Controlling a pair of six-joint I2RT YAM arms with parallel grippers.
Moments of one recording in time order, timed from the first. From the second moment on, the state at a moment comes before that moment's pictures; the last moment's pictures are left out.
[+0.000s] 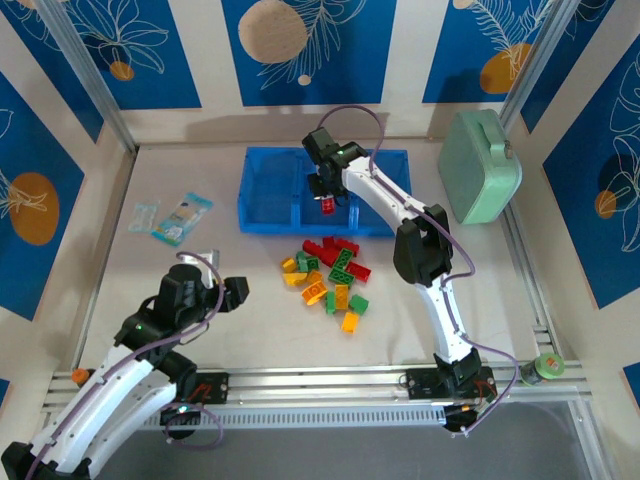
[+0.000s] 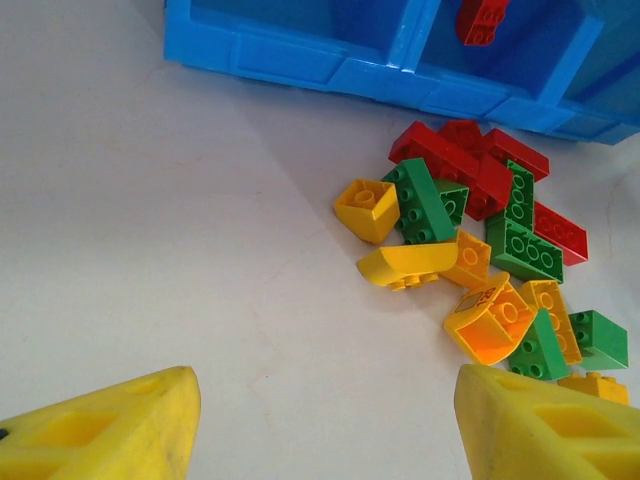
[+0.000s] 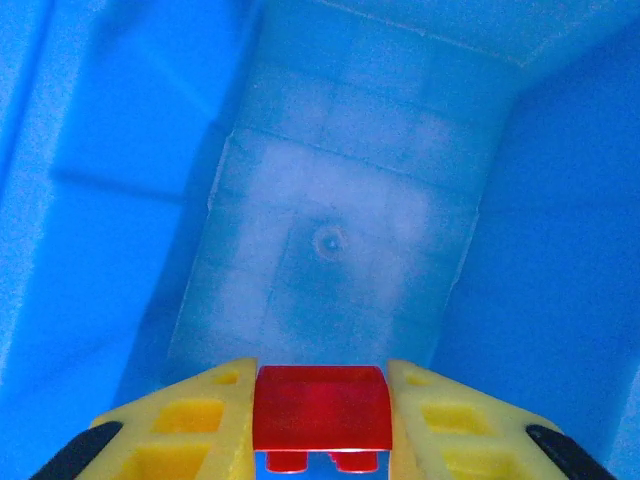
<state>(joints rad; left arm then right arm) -0.51 0.53 0.48 -0.59 0.02 -0.52 0.58 2.29 2.19 -1.05 0.16 0.29</state>
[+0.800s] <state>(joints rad) -0.58 0.60 0.49 -0.58 0.00 -0.52 0.42 1.95 1.97 -1.00 0.24 0.31</state>
